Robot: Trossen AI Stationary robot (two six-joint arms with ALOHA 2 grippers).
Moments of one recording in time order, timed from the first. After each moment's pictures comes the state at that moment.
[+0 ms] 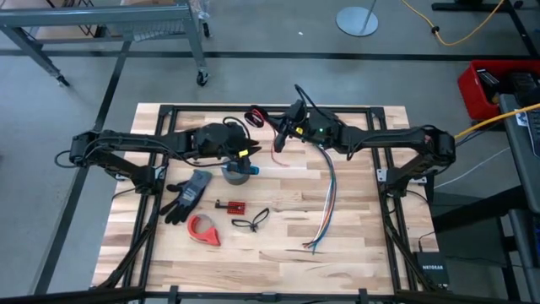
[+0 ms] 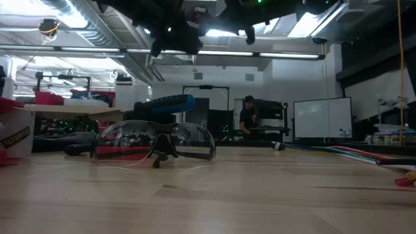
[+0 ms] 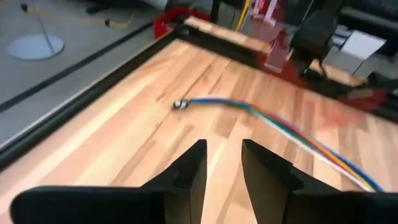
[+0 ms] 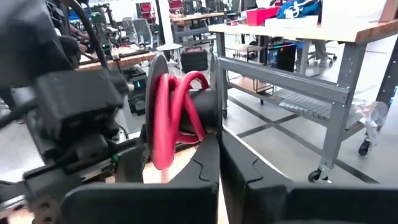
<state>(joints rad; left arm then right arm) 0.14 1.31 0.92 -0.04 -0.19 -0.26 -0.21 1.51 1.08 0.38 0.19 0.13</state>
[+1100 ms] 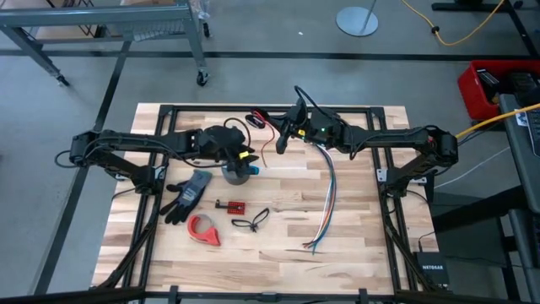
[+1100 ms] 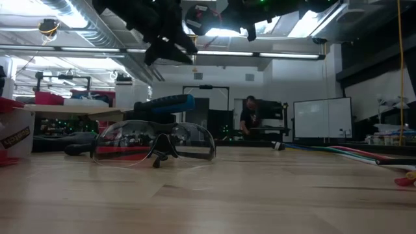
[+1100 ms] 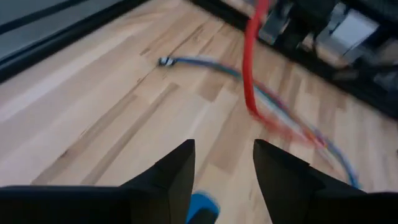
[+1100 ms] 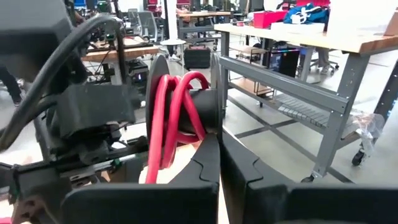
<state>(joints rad) 0.14 1.31 0.92 -0.16 -0.10 -0.42 -0.21 1.49 1.08 0.35 0.17 0.05</state>
